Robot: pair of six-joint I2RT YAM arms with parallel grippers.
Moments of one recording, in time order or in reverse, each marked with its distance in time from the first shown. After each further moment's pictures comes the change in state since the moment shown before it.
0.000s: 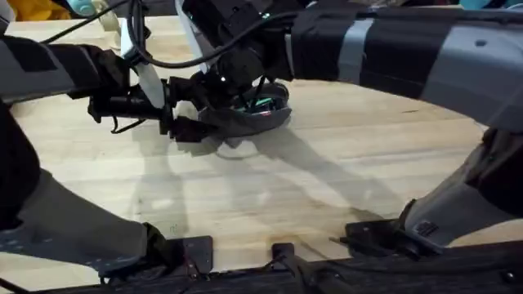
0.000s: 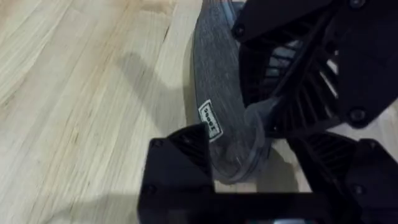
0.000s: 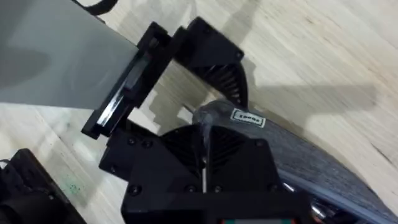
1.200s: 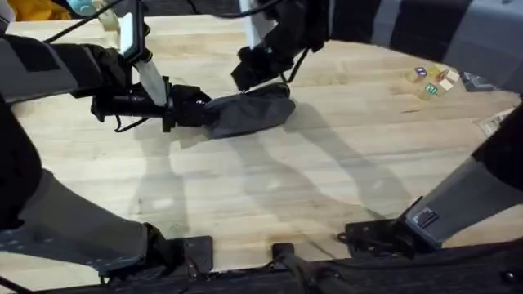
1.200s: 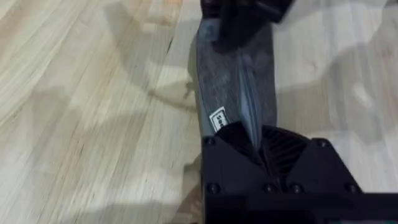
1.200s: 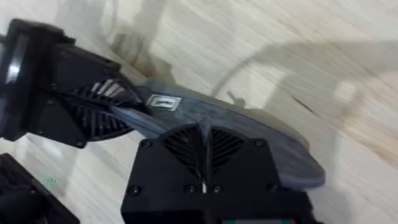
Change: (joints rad) left arm -0.011 0.000 0.000 0.019 0.048 -0.013; right arm -0.247 0.000 0.004 -0.152 -0.095 -0.045
